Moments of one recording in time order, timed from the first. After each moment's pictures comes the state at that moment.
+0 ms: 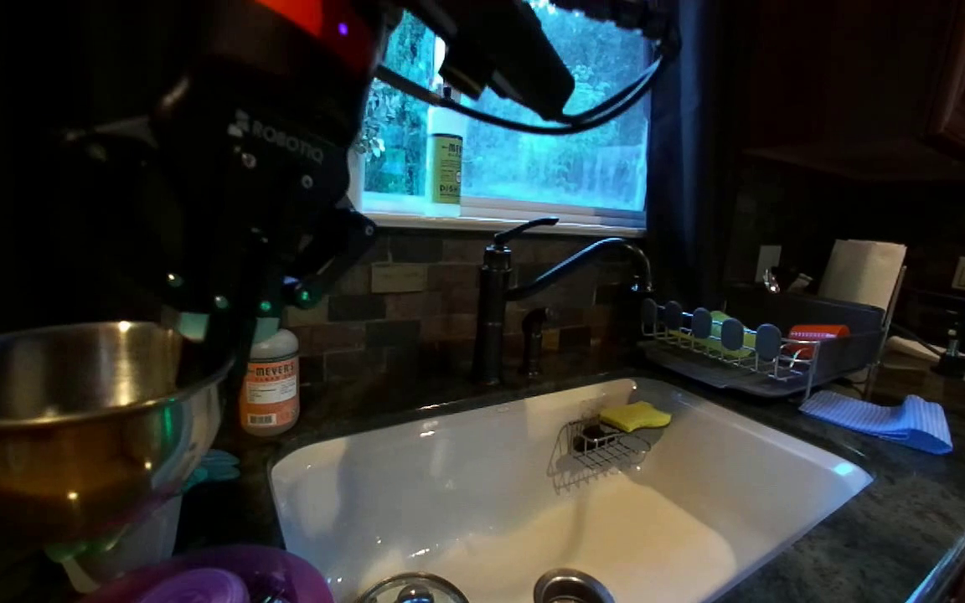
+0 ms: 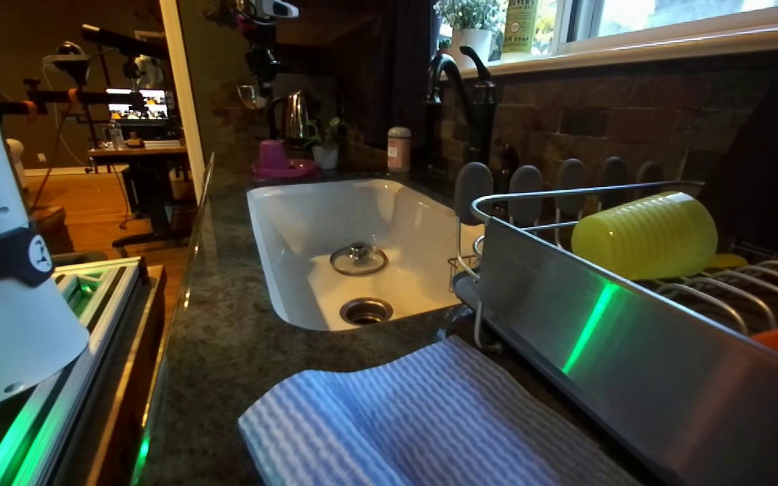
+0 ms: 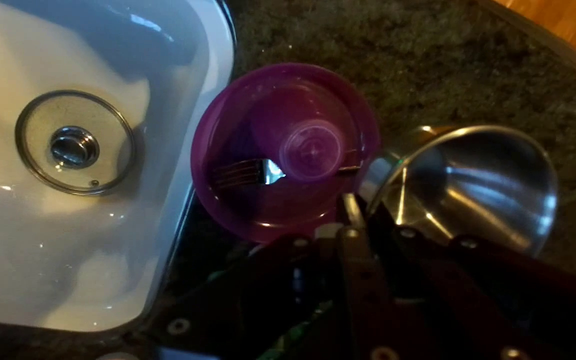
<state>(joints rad) 0.68 0.30 0.38 -1.73 -0.02 2.22 0.65</state>
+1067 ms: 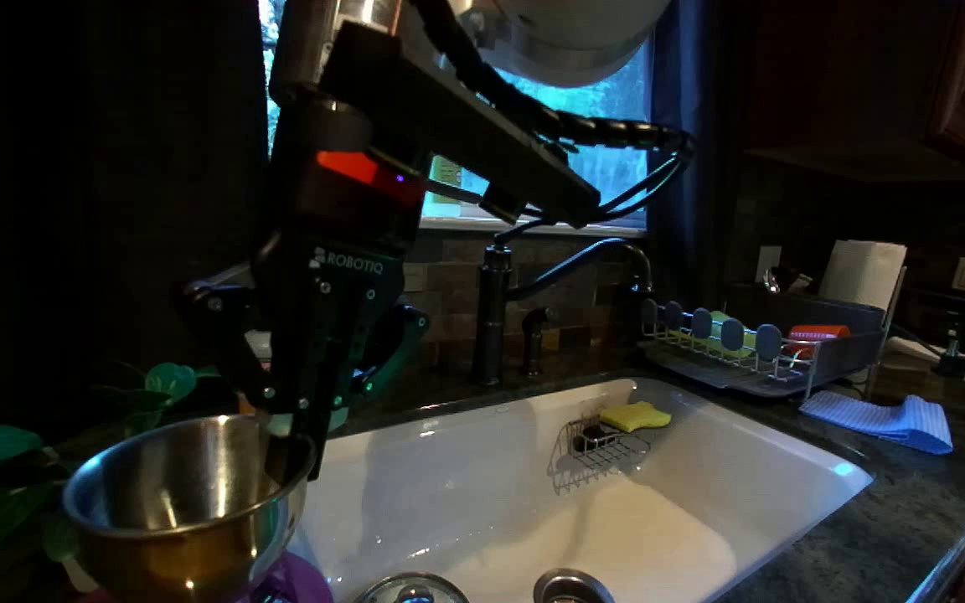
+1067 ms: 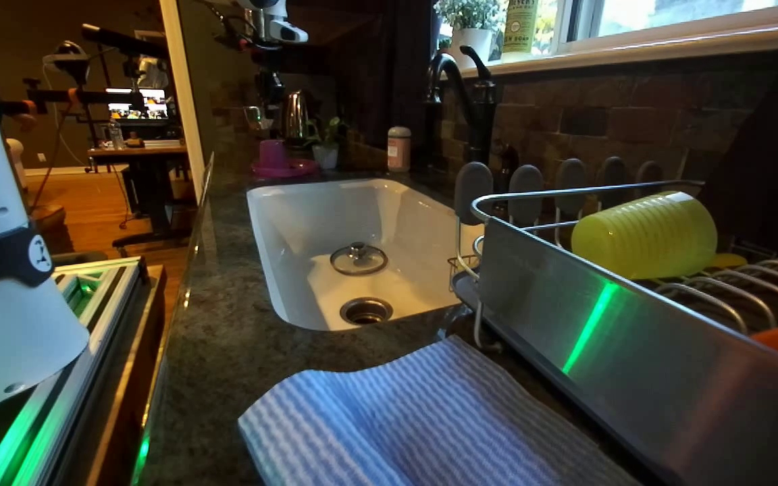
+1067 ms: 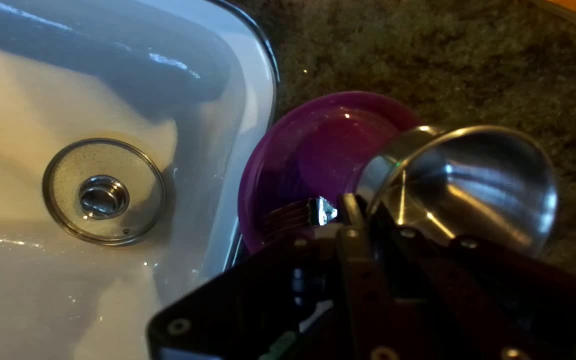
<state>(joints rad) 0.66 0.30 0.35 -1.85 0.04 2.29 0.65</state>
